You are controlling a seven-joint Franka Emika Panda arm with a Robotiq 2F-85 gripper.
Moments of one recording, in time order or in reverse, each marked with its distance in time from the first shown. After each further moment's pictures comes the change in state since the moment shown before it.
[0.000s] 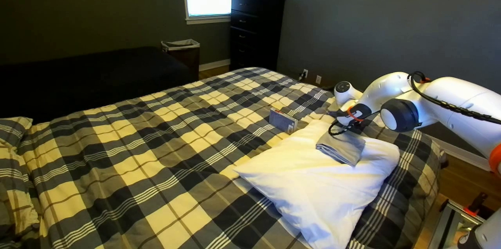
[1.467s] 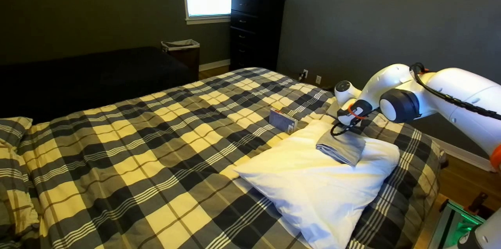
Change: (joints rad) arm 0.044 -0.098 -0.007 -0.176 -0.014 0.003 -0.021
